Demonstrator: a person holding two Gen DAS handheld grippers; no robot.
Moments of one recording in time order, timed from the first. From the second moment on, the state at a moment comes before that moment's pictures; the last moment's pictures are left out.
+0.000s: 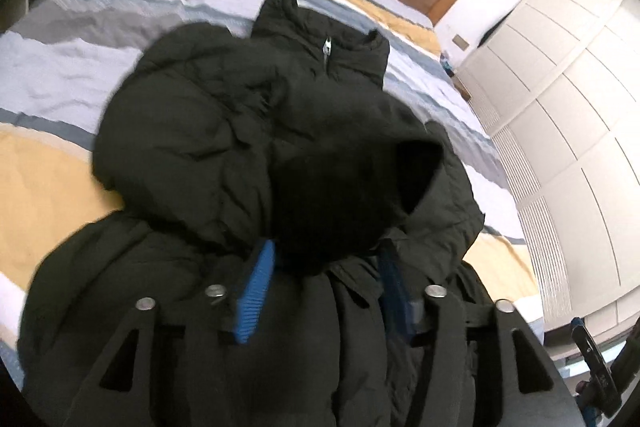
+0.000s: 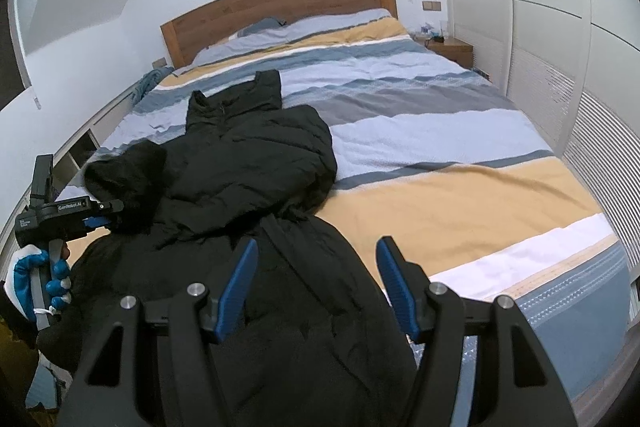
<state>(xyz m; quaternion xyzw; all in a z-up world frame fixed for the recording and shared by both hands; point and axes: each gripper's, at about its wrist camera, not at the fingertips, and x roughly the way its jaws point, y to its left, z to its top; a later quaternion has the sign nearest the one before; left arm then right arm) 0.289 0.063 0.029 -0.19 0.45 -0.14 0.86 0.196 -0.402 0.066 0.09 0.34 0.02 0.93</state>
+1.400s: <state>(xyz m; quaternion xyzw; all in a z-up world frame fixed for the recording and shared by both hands) 0.414 0.146 -0.044 -0.10 0.44 -0.05 0.89 0.441 -0.175 -0.027 -0.08 0.40 0.30 0.86</state>
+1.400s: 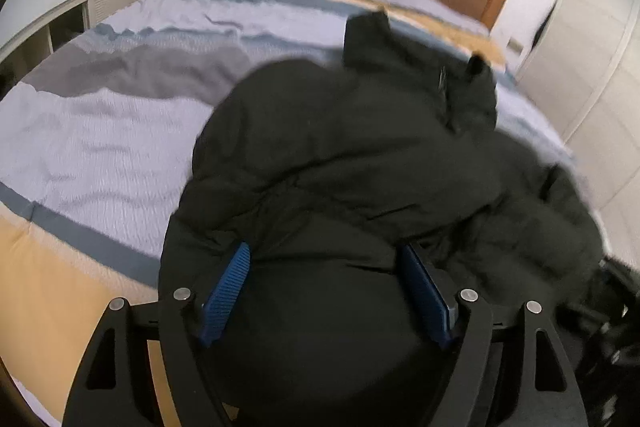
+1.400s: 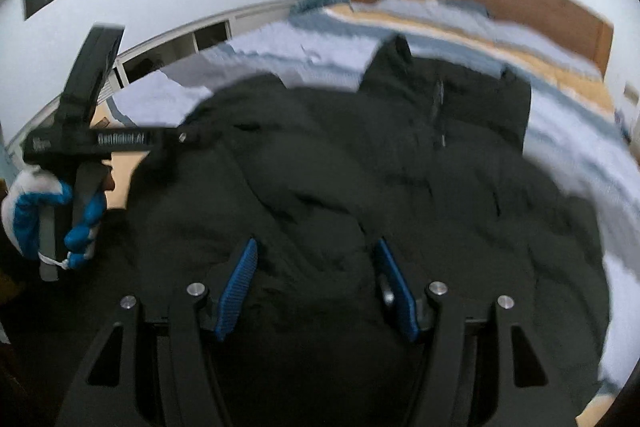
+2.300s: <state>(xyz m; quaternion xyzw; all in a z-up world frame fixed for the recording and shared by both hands) 0.422 0.085 -0.016 -0.02 0.55 -0.02 0.83 0.459 -0.198 -0.015 -0.14 0.56 0.24 0.78</state>
